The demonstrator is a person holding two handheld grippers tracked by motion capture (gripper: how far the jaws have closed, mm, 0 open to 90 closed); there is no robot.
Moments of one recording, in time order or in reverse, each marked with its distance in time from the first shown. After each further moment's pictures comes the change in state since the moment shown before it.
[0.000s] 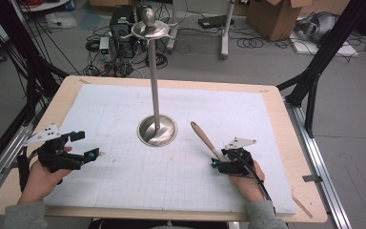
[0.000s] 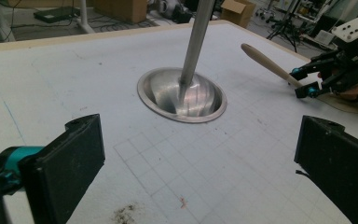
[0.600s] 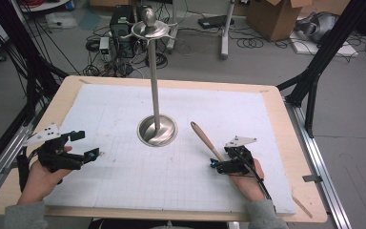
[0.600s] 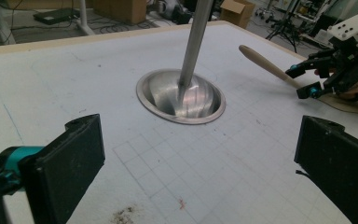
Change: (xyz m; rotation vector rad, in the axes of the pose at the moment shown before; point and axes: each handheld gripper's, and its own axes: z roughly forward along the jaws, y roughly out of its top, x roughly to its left) left arm -0.002 0.002 -0.001 -0.003 0.002 0.007; right arm -0.004 0.002 0.001 0.000 0.002 0.028
